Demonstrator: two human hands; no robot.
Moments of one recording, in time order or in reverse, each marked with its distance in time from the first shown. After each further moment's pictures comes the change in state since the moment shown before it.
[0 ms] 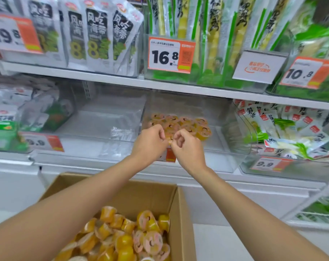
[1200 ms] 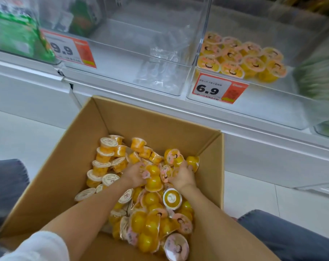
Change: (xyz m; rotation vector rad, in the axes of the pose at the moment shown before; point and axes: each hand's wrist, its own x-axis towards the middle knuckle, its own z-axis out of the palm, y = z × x) left_hand -0.218 -0.300 0.092 0.058 -0.685 -0.722; right_hand -0.216 0.104 0.201 -0.254 -0.775 0.654
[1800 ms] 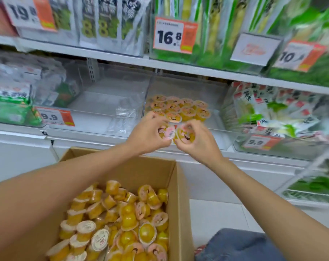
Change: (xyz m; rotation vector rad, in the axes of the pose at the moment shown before) left_hand -0.163 0.285 -0.131 0.161 0.584 0.850; right_hand -0.117 -0.039 -0.286 0.077 0.703 -0.761
